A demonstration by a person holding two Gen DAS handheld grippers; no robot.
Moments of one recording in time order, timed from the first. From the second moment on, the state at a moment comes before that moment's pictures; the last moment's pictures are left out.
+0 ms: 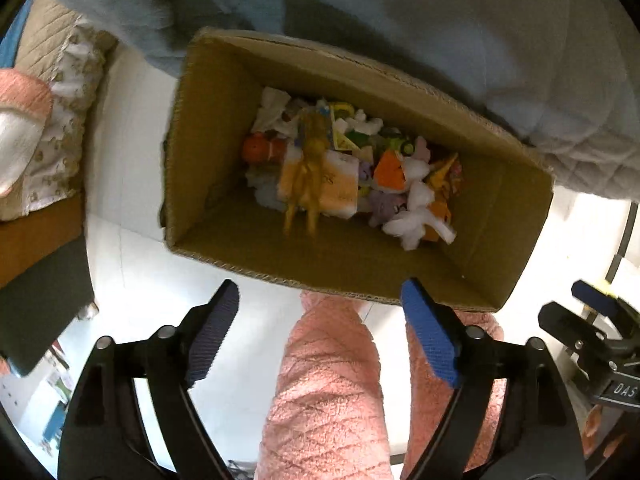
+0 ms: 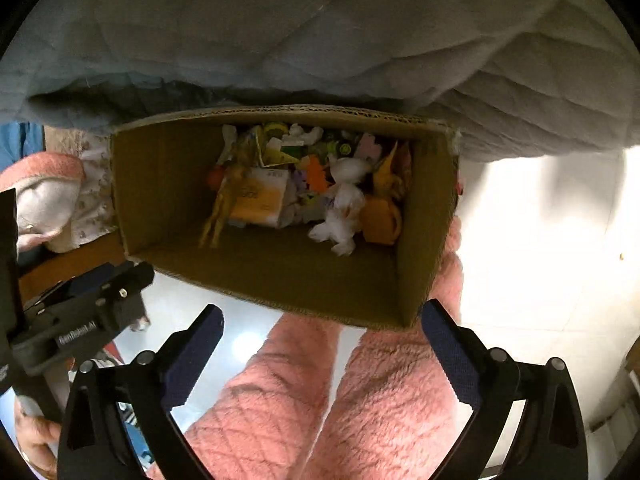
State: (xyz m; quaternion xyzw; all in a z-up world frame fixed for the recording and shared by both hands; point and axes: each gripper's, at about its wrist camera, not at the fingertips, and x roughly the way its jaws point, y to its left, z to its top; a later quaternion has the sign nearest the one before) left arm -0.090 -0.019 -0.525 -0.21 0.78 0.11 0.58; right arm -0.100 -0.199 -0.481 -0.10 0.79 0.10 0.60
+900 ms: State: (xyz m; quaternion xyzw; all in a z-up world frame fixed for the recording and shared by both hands) left arm -0.015 -0.061 -0.219 -0.26 0.60 0.07 0.75; right arm 0.173 -0.149 -0.095 -0.14 0.47 0.27 0.83
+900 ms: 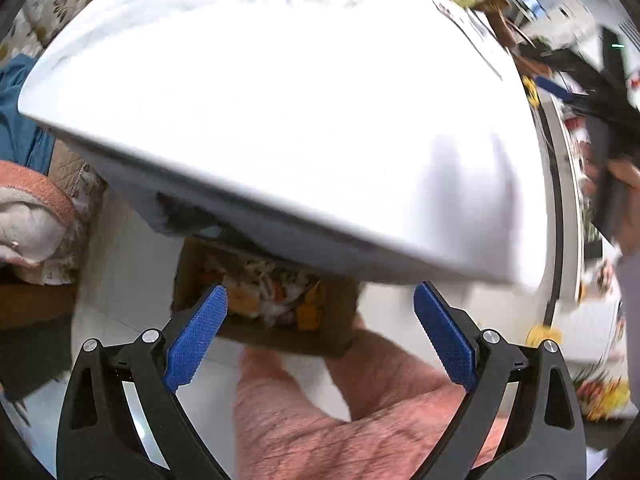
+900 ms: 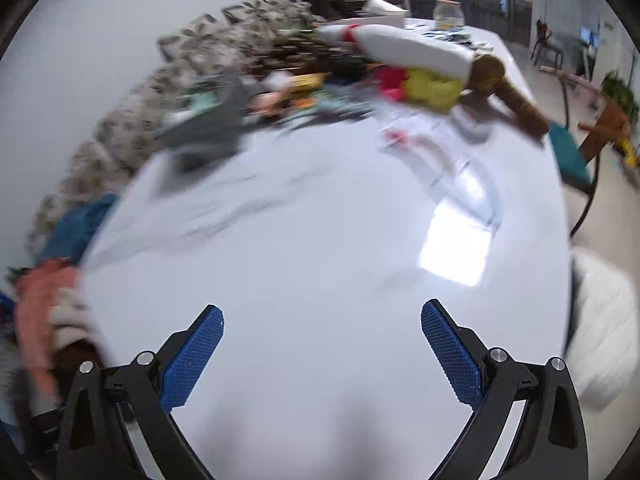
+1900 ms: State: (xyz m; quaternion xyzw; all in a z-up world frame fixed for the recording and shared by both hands) left arm 0.266 -0.094 -0.196 -0.29 0.55 0.12 0.77; right arm 0.494 -0.159 -0.132 -0.19 0.48 0.26 0.82
